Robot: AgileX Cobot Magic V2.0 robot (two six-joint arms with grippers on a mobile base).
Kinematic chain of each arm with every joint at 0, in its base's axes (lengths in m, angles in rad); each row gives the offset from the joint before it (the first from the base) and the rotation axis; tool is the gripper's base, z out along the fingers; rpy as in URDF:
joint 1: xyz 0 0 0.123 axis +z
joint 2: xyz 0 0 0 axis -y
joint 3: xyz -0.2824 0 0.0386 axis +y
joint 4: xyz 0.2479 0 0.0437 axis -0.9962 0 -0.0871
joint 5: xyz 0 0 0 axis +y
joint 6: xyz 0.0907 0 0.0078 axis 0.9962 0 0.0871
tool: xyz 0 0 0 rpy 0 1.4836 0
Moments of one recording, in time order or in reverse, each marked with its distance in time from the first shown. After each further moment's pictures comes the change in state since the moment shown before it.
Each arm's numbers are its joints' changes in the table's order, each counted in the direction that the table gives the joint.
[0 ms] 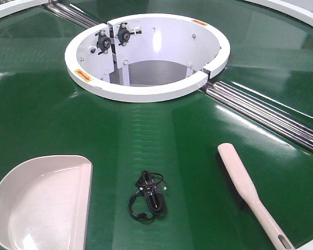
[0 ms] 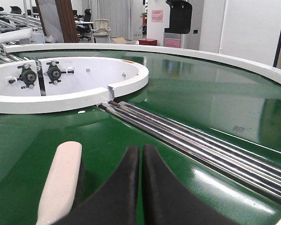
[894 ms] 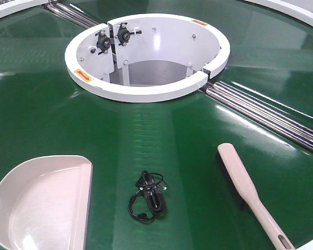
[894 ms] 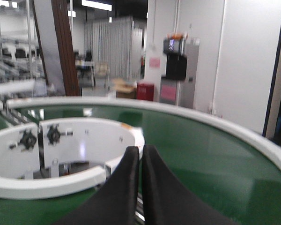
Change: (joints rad) left arm 0.000 -0.347 -0.584 -0.148 -0.018 -0.153; right arm 0.000 -0.346 -0.551 0.050 0.074 0.023
